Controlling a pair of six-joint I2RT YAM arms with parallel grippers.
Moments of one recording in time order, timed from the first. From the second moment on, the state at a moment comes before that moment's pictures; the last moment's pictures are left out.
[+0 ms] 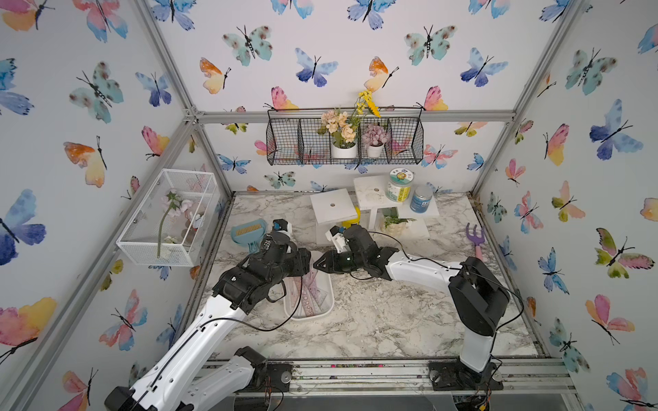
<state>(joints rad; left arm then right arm) -0.54 0.94 1.02 -0.75 -0.10 -0.48 0.88 1.87 1.26 -0.03 -0.49 0.79</state>
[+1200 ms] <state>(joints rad) -0.50 1.05 0.96 -0.29 -0.25 -0.21 0.86 1.30 1.03 0.08 0.45 -0.02</state>
